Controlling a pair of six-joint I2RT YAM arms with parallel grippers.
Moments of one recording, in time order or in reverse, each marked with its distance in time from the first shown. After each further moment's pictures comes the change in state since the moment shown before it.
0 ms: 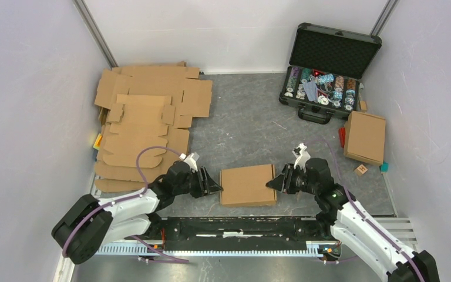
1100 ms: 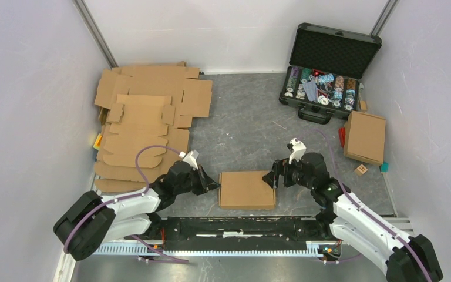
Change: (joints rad) left arm -0.024 0.024 0.006 0.059 -0.069 -0.023; right arm 0.039 0.163 0.085 0.099 0.166 -0.333
